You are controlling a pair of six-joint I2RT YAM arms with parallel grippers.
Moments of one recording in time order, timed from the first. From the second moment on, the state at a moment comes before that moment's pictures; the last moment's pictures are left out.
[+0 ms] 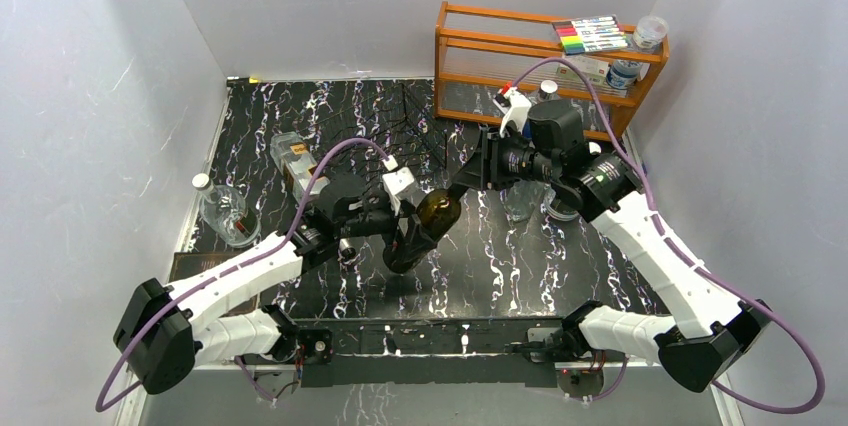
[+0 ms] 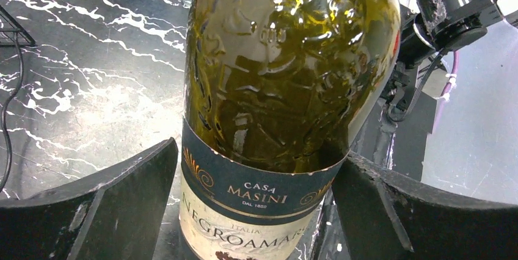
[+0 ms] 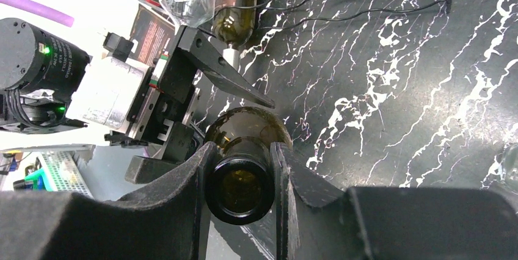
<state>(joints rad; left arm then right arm) -0.78 1.10 0.69 0.04 0.47 -0.08 0.63 1.13 1.31 -0.68 -0.35 0.47</state>
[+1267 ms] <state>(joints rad) -0.78 1.09 0.93 -0.33 0.34 1.07 0.63 1.11 1.45 -0.80 -0.46 0.25</state>
